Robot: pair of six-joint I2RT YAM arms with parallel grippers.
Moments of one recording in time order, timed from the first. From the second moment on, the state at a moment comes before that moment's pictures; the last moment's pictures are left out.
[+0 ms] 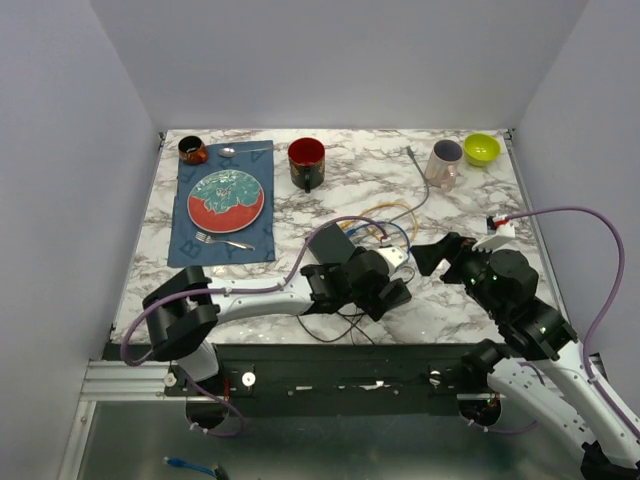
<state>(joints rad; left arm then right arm) -1.18 1.57 1.02 -0.19 -0.19 -0.28 0.59 0.50 0.68 -0.47 0.23 0.59</state>
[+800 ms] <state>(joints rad) -1.17 1.93 1.23 -0.16 -0.07 -0.06 0.59 0.47 0.68 -0.52 0.19 0.63</state>
